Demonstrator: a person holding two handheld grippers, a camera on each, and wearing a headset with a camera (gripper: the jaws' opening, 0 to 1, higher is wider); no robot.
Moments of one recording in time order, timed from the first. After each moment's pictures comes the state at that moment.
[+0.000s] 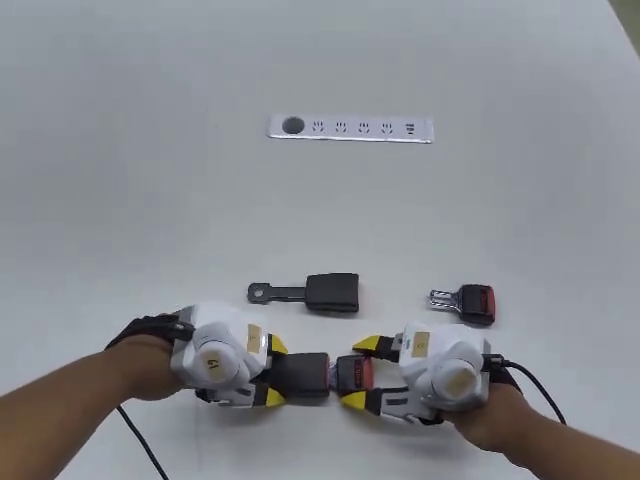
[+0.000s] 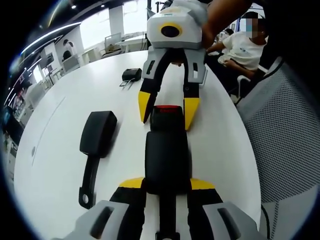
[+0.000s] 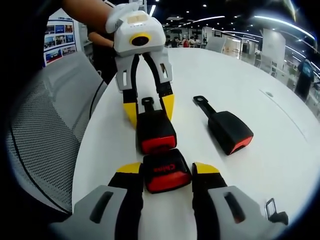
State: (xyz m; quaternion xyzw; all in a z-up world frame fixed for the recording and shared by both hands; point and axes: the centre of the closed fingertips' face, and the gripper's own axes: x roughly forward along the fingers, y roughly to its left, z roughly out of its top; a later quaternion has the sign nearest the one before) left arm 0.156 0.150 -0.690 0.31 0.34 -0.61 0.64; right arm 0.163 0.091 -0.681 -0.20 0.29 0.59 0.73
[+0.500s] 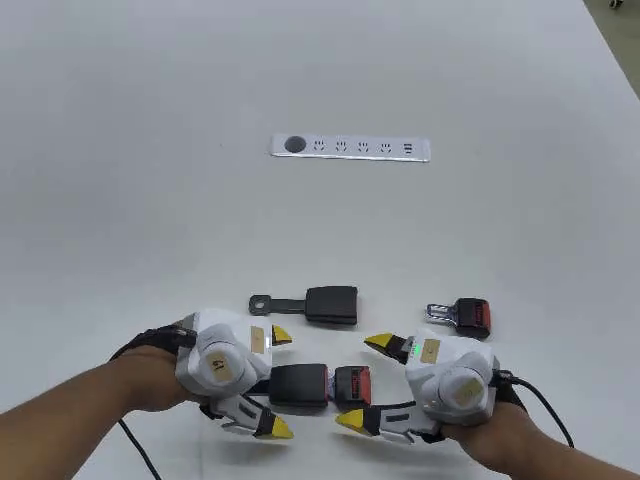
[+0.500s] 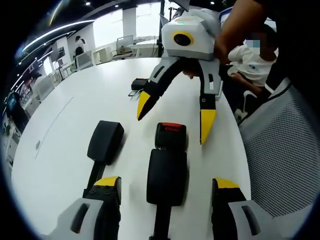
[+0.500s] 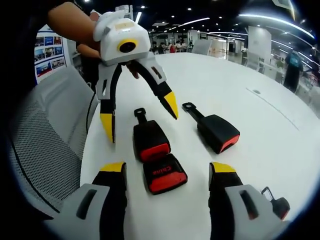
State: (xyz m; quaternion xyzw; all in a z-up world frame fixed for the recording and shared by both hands) left arm 0.160 0.138 -0.663 0.26 0.34 -0.58 0.69; right arm 0.169 0.082 -0.656 -0.13 0.29 0.55 0.77
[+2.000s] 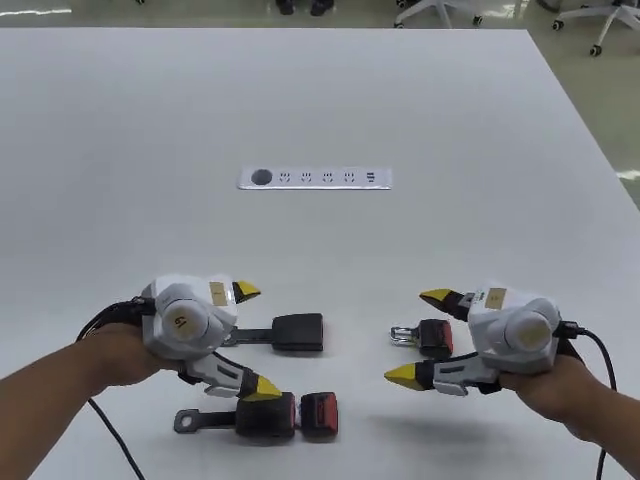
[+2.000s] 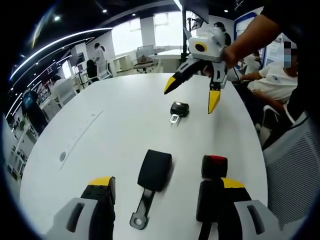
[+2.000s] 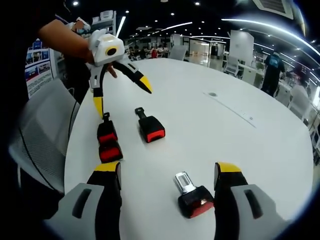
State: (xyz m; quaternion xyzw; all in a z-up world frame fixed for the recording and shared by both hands) left arm 0.239 0.124 -0.619 0.25 0.30 -0.54 0.75; right arm 0.252 -0.034 -0.624 -0.16 0.27 0.49 0.81
